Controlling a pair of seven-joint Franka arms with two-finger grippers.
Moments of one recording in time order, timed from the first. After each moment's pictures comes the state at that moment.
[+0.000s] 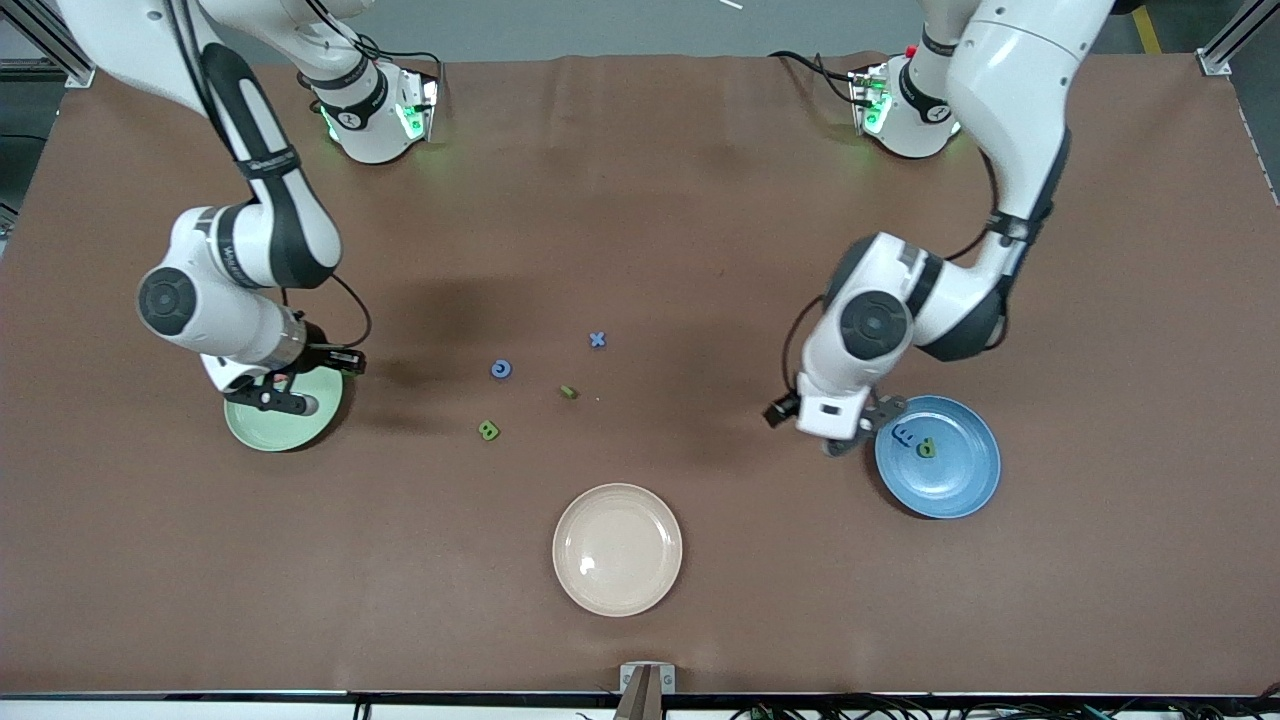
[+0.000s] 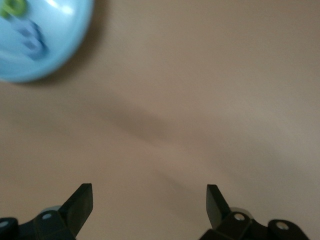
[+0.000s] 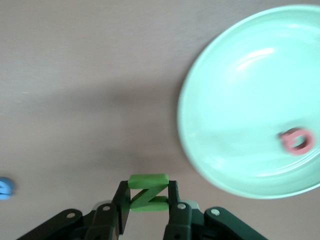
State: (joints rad) left arm -0.31 0.54 -0.24 -1.72 0.11 2.21 -1.11; right arm 0.09 0.26 -0.07 -2.18 0.14 2.31 0.08
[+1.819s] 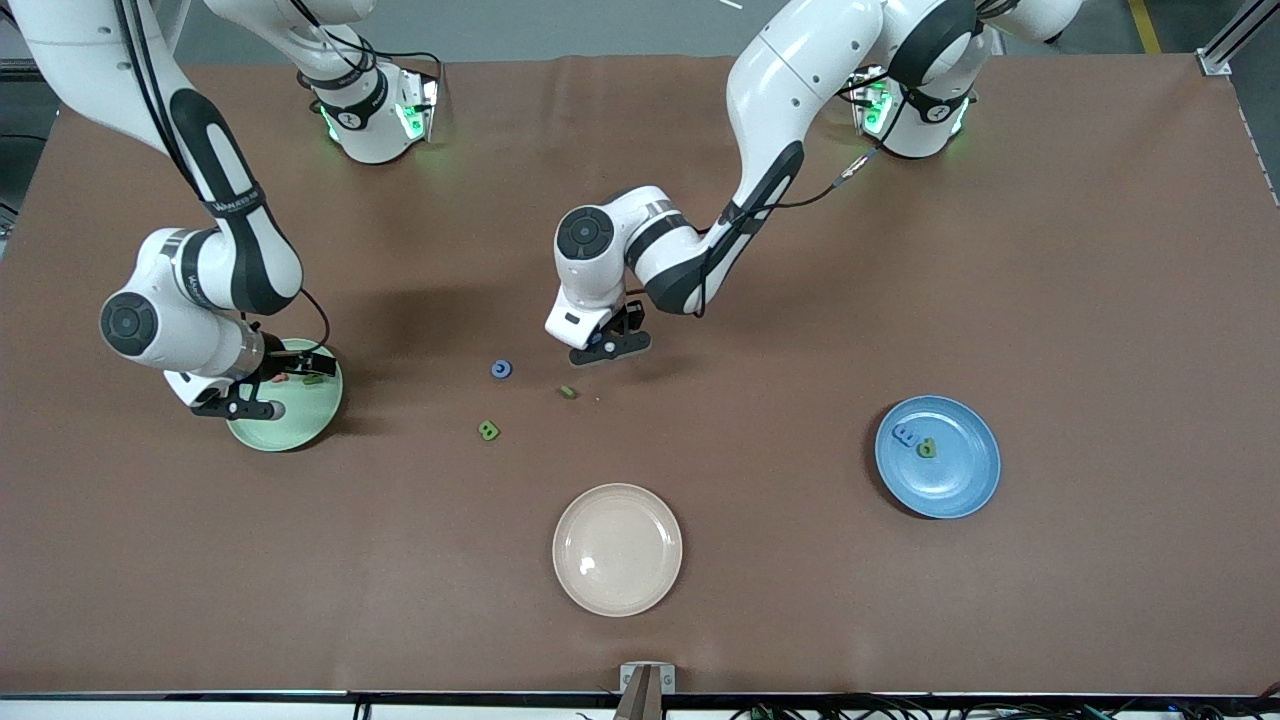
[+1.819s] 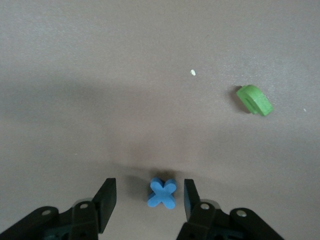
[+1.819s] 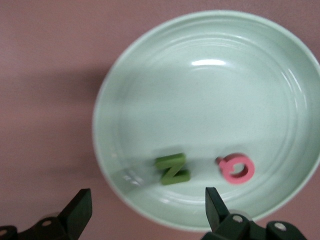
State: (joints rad) left arm -0.83 0.92 -0.14 -1.31 0.11 2.25 -1.24; right arm 0.01 0.34 -0.05 -2.11 0.06 2.24 0.05
